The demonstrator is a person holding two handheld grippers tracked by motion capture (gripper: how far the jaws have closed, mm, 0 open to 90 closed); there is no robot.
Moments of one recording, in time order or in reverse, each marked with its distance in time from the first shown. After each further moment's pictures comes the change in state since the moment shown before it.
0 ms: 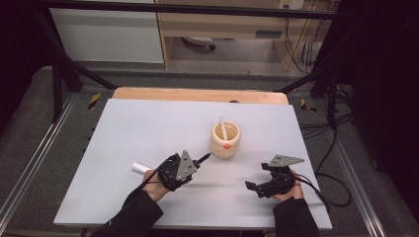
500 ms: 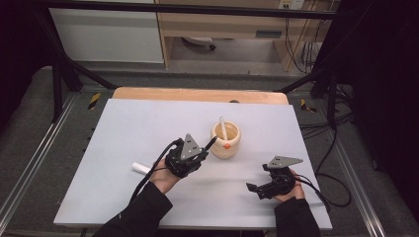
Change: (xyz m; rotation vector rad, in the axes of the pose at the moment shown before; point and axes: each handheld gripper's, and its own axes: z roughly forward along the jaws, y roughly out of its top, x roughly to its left) left arm 0.015 0.039 0.004 -0.066 -0.017 -0.171; right arm -0.002 -0.003 0.001 0.045 -0.014 -0.028
